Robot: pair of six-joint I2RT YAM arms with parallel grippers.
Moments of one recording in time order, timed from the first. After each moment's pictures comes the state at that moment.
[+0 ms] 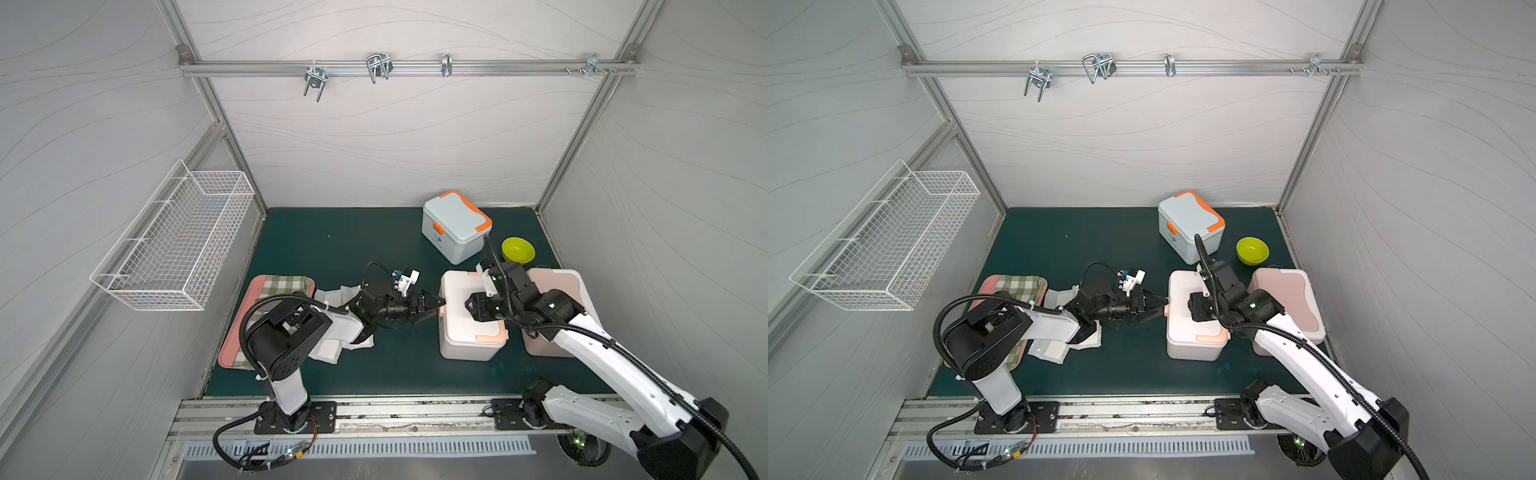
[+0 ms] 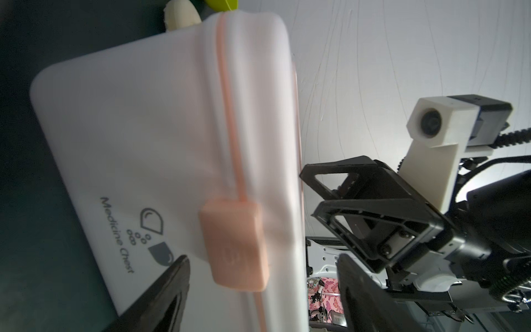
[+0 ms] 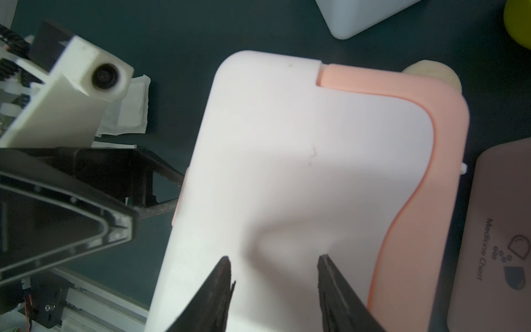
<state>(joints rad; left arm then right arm) -0.73 1.76 0.64 0.92 0.72 -1.30 0.64 1.00 0.93 -0.87 0.00 0.40</state>
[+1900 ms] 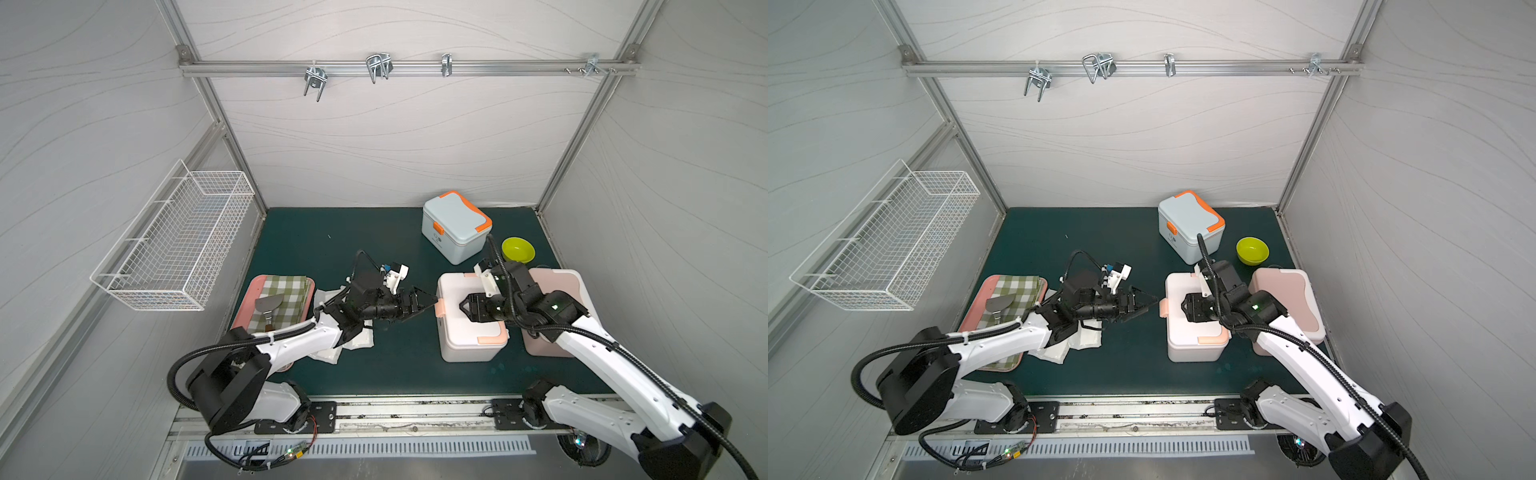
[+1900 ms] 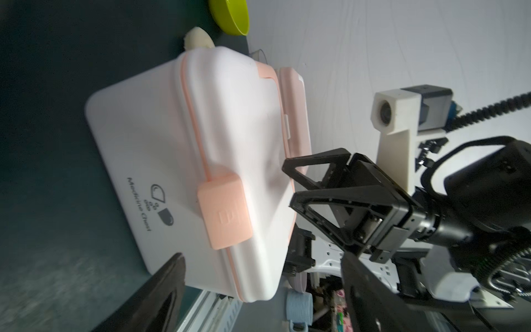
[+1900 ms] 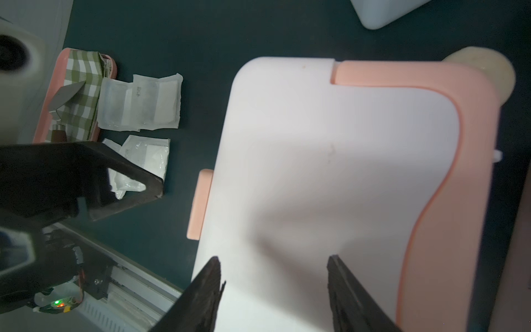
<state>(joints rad) -0.74 1.33 0.71 0.20 0.54 -1.05 0.61 0.95 0.93 -0.88 -0.08 0.43</state>
